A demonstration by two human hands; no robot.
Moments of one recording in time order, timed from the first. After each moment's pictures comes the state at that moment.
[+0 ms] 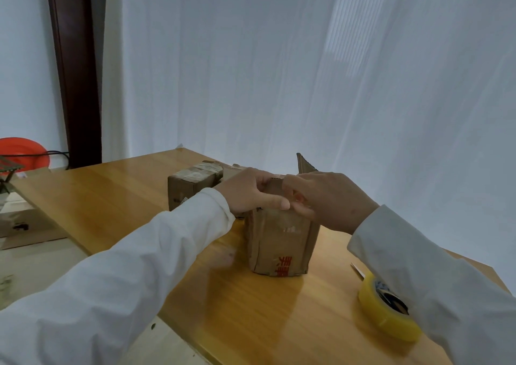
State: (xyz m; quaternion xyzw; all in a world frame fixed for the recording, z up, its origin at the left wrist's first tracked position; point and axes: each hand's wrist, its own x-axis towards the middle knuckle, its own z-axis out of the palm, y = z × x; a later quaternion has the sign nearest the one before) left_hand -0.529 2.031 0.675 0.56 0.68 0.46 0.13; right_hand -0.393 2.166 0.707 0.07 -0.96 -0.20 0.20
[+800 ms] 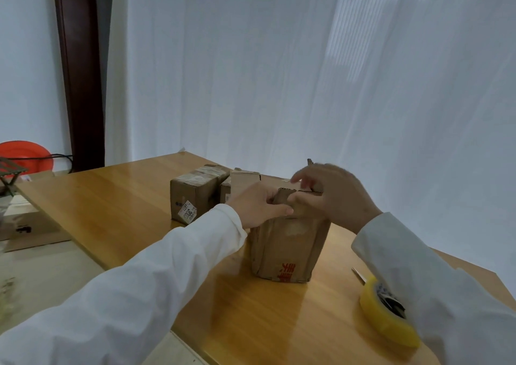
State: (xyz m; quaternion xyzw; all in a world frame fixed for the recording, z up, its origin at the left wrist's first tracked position) left_hand -0.515 2.043 0.663 0.49 0.74 0.45 0.12; right_hand -0.390 2.168 0.709 -0.06 -0.96 0.04 0.28
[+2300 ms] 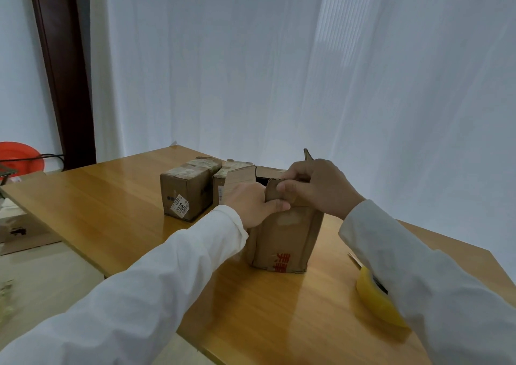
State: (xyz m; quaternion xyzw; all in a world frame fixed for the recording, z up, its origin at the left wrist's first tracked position) left_hand -0.519 2.062 0.641 0.47 0.82 0.33 0.02; right_hand -0.401 2.175 0.700 -0.07 -0.95 0.21 0.24
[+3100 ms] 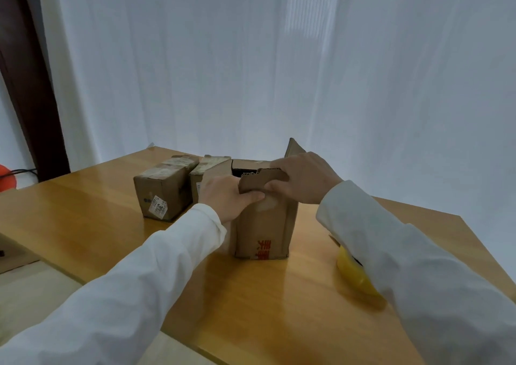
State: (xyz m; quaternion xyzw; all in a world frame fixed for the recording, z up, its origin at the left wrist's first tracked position) left_hand -0.512 2.068 0.636 0.44 0.82 0.36 -0.03; right_hand -0.389 2.195 0.692 -0.06 -0.98 -0.05 0.20
